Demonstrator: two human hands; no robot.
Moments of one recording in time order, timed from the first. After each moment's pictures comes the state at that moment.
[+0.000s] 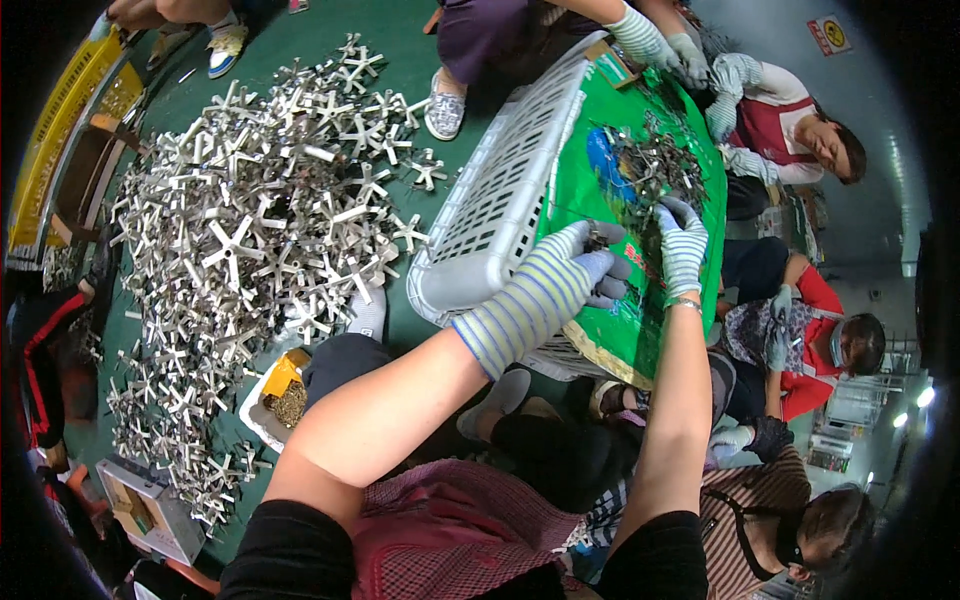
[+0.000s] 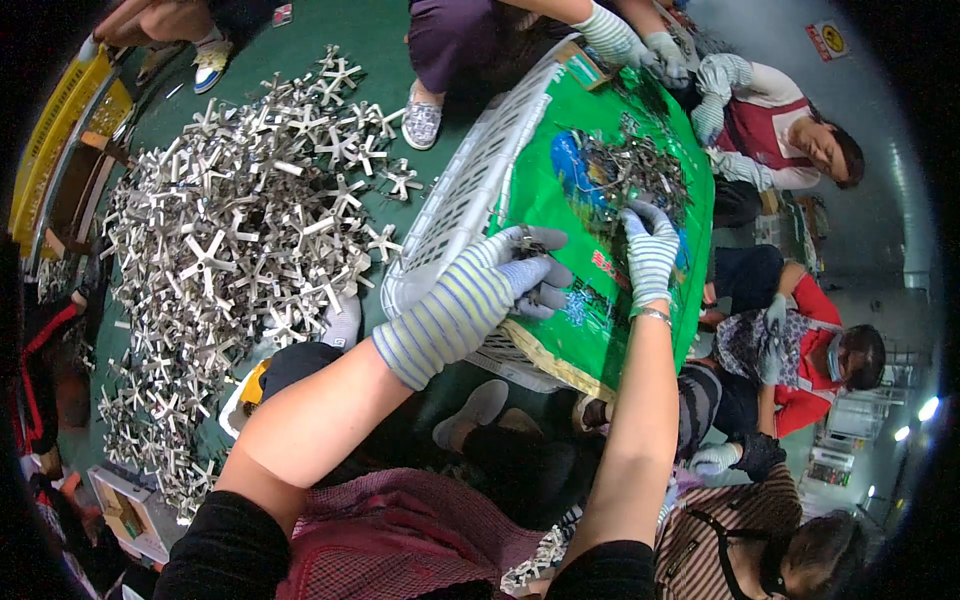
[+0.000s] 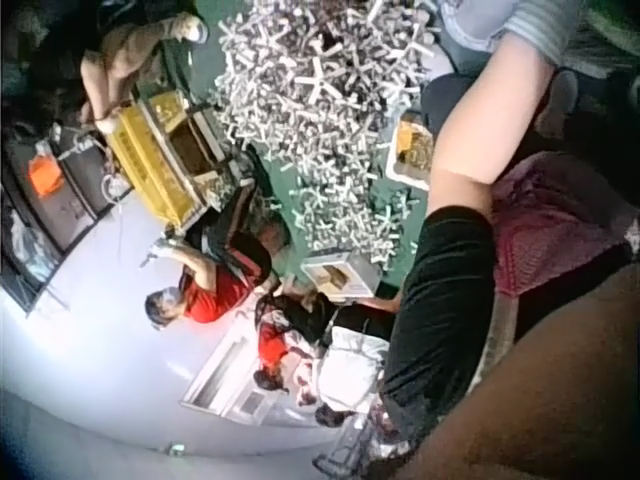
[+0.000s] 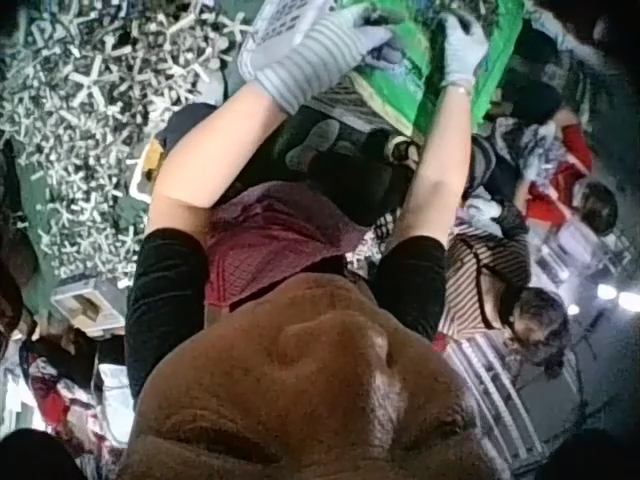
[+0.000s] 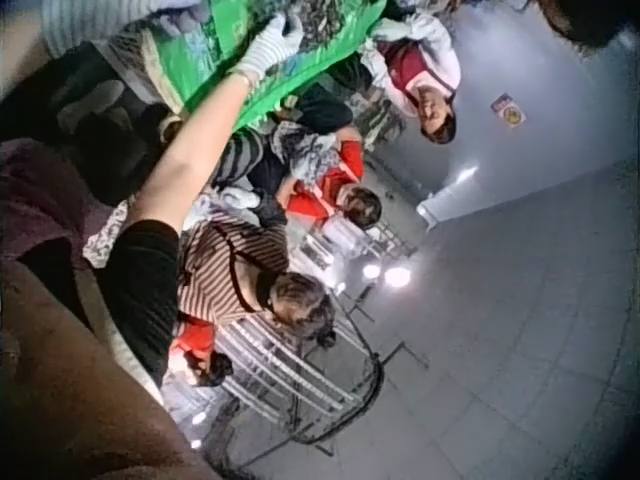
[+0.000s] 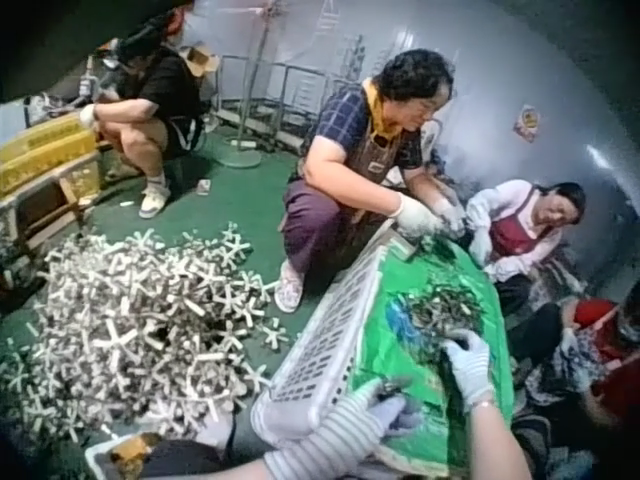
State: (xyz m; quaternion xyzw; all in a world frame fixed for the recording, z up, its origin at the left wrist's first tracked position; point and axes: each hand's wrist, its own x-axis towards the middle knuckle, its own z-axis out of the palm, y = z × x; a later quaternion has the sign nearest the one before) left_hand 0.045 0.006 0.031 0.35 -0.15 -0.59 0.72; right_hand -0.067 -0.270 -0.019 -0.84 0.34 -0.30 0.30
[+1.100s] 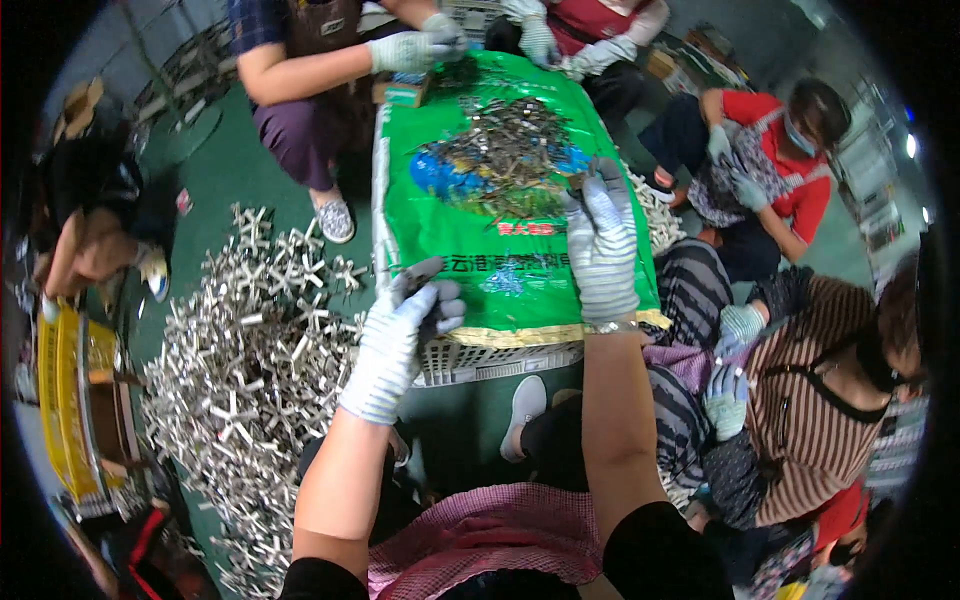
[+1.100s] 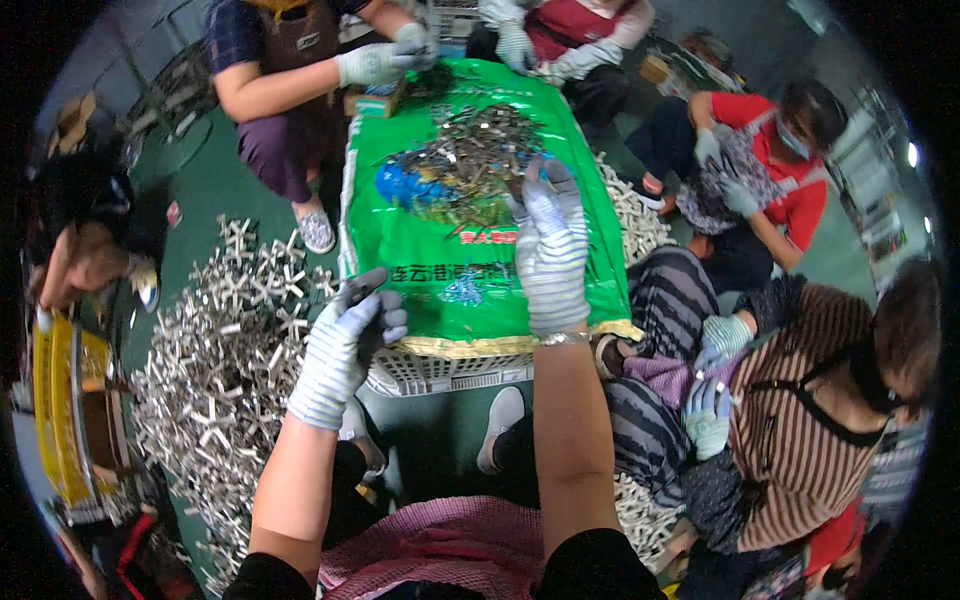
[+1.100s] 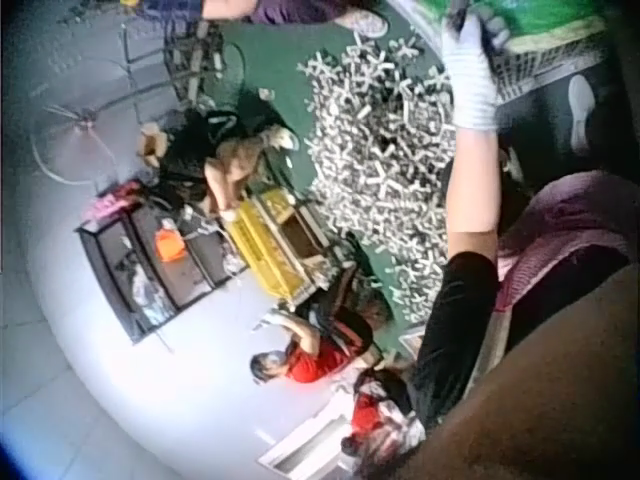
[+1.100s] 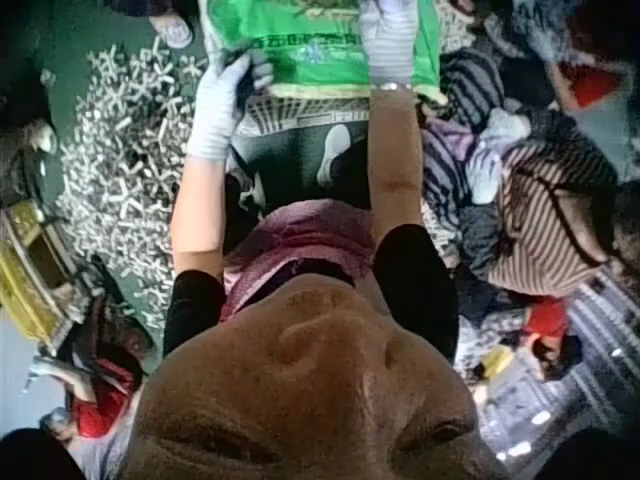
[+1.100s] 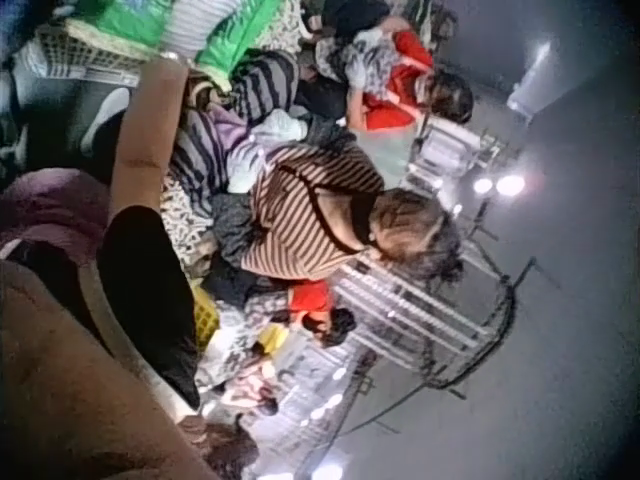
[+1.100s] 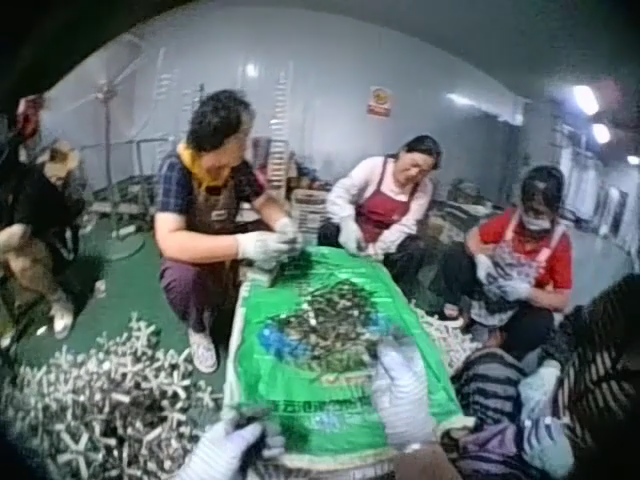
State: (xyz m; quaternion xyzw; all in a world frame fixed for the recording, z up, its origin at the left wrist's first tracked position) left_hand 0.024 0.001 0.021 0.42 -0.17 -0.58 0.68; right_hand -0.144 -0.178 0.049 -0.37 0.10 -0.61 0.69
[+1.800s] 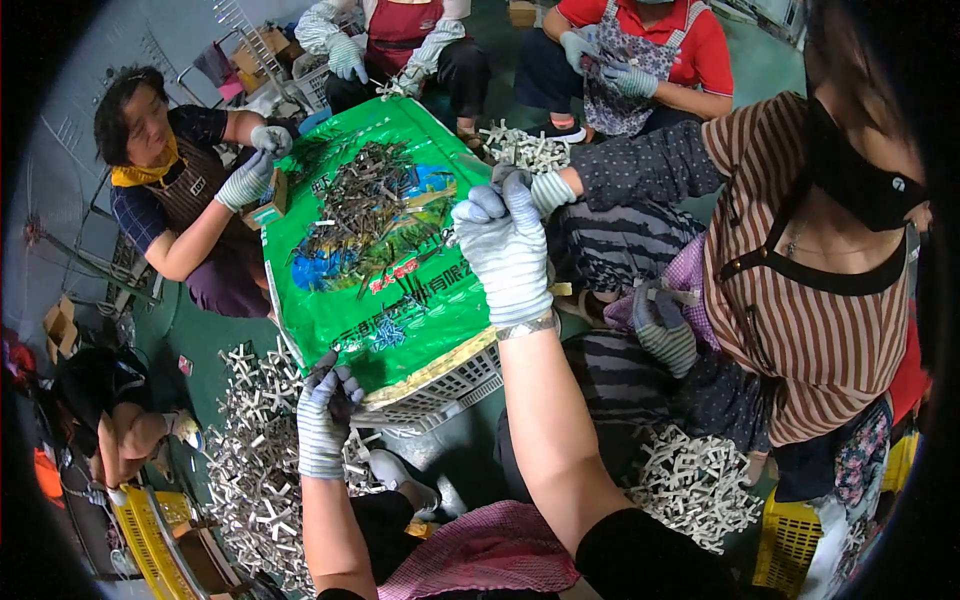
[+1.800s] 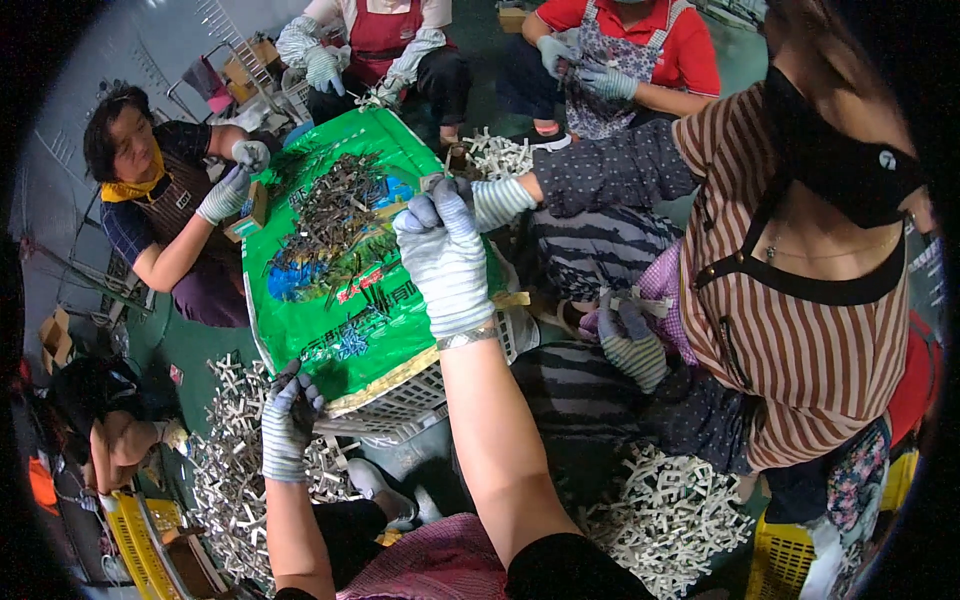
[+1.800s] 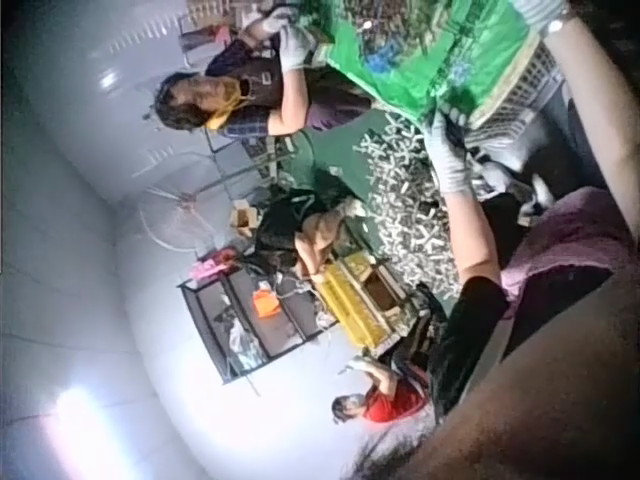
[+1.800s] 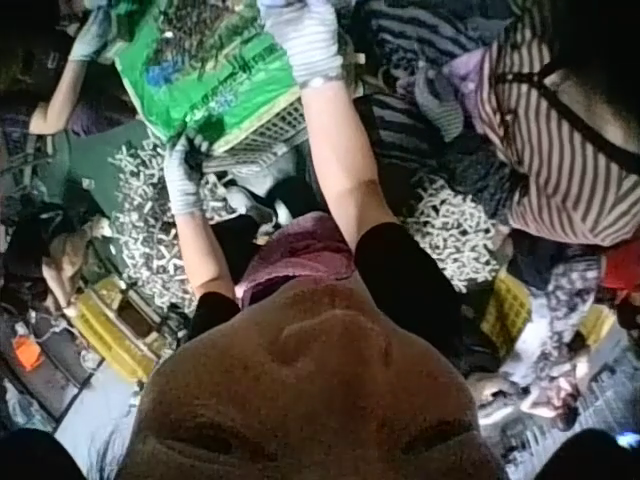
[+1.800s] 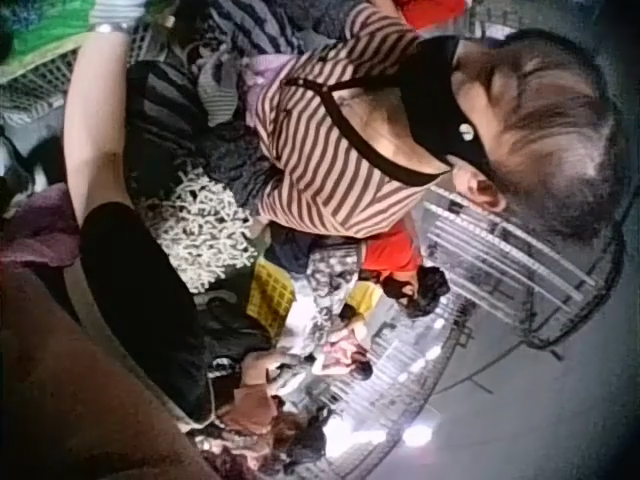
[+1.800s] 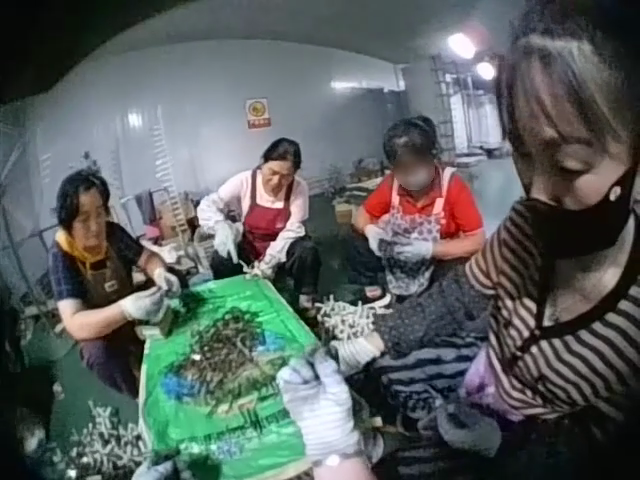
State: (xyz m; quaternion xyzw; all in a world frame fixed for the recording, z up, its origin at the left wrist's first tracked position) left_hand 0.005 -0.015 -0.002 0.47 -0.21 -0.58 0.63; right_hand -0.246 -0.206 0.053 -0.07 -0.15 -0.67 0.72
